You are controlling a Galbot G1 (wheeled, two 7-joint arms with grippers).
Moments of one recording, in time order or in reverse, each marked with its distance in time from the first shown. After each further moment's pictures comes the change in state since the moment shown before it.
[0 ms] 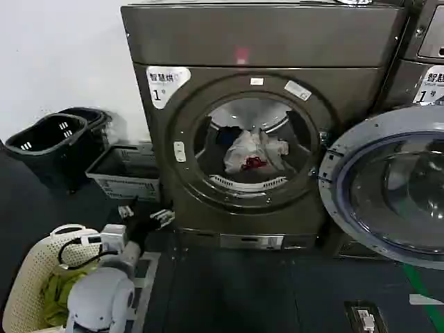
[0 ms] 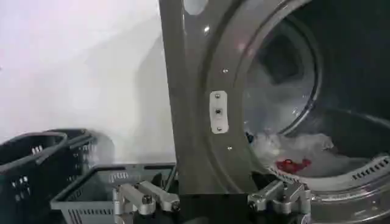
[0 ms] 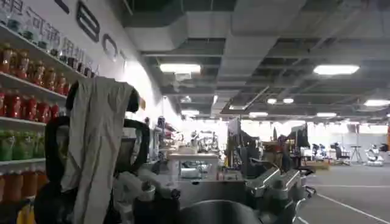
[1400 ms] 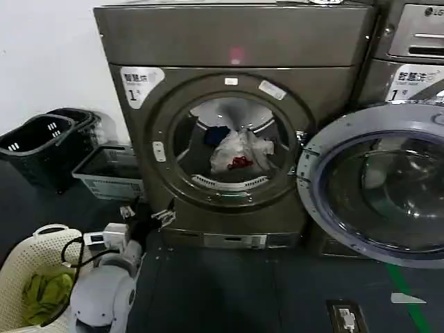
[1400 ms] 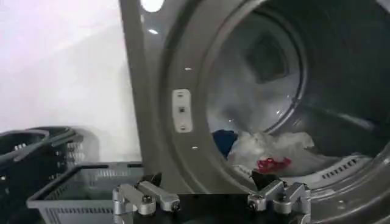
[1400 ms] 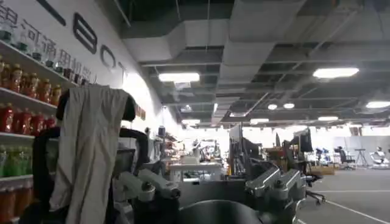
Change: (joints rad) left arm -0.008 0.004 -0.001 0.020 -0.004 0.000 0.002; right arm 0.007 -0.014 -0.038 -0.008 0.058 0.057 0.048
